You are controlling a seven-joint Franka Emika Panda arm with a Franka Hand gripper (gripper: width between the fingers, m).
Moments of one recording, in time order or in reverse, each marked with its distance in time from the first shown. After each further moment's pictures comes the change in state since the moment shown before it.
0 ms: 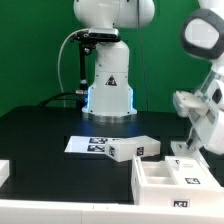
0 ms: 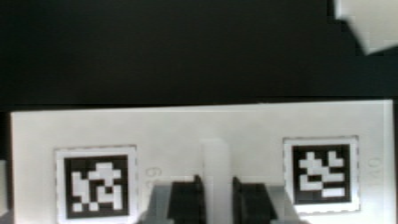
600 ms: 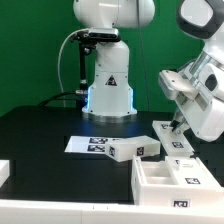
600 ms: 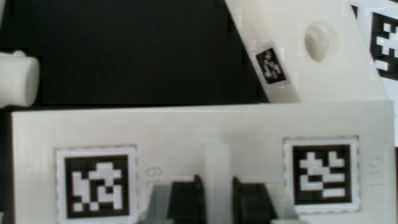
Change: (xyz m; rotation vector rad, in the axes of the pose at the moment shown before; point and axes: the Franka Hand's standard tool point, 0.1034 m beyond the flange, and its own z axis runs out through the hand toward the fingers) arm -0.027 -0.002 0.000 0.062 -0.030 -0.181
